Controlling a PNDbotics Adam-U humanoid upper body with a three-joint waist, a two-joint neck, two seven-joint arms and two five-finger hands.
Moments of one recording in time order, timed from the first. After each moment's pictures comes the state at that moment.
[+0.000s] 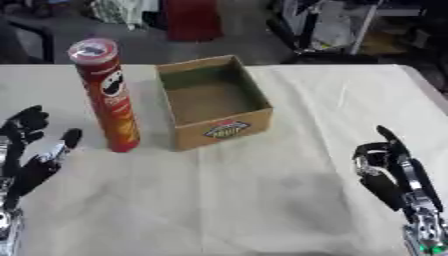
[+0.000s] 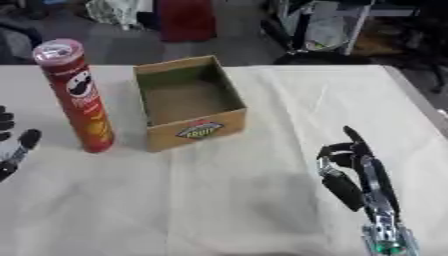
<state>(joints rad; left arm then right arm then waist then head) -0.09 0.18 0.21 -1.76 -0.31 0.04 -0.01 -0.05 -0.18 0.06 -1.70 0.32 0.04 -0.10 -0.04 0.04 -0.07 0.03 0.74</state>
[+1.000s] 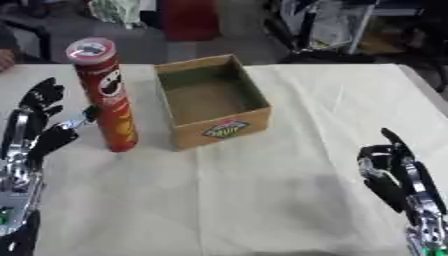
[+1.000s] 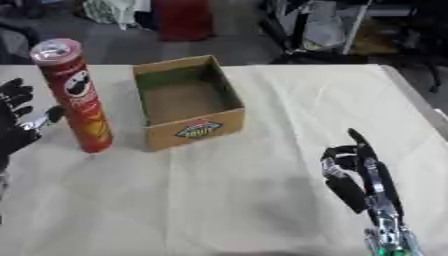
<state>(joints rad) -0.35 0.29 0.16 -1.42 -0.05 -0.05 0.04 -0.04 -0.18 0.06 -1.70 0.30 0.04 -0.11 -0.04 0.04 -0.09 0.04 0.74</state>
